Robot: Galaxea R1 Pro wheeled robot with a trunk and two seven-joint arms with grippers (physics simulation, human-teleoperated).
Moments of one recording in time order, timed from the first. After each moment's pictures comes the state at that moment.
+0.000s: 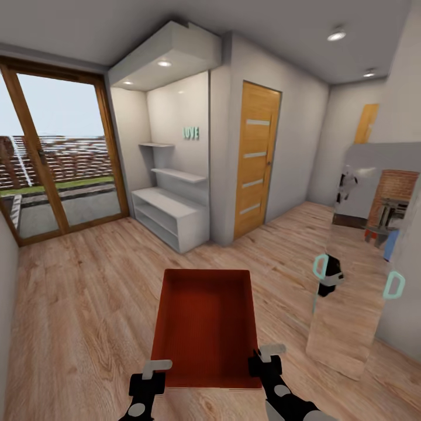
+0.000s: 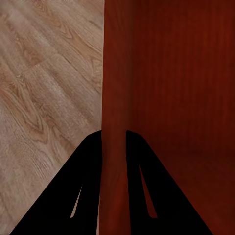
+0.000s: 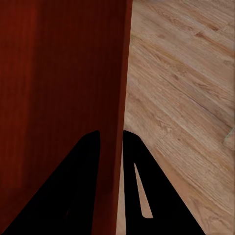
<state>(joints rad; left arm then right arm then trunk) -0.45 -0.11 -0.13 -0.25 0.02 -0.29 0.29 -0.58 0.10 0.39 -0.10 -0.26 -0.38 -0.15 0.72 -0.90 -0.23</state>
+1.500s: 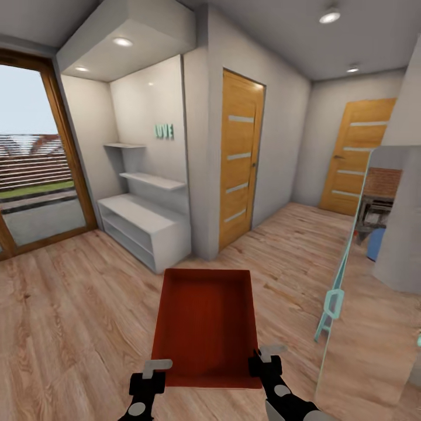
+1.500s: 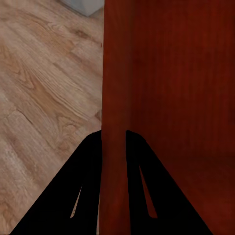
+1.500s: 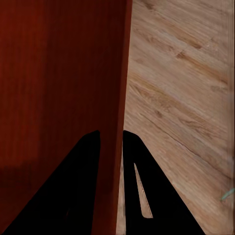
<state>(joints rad) -0.45 -0.11 -0.13 -0.25 0.02 -0.29 0.29 -0.58 0.10 0.39 -0.10 -0.27 -0.38 -0.15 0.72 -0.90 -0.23</state>
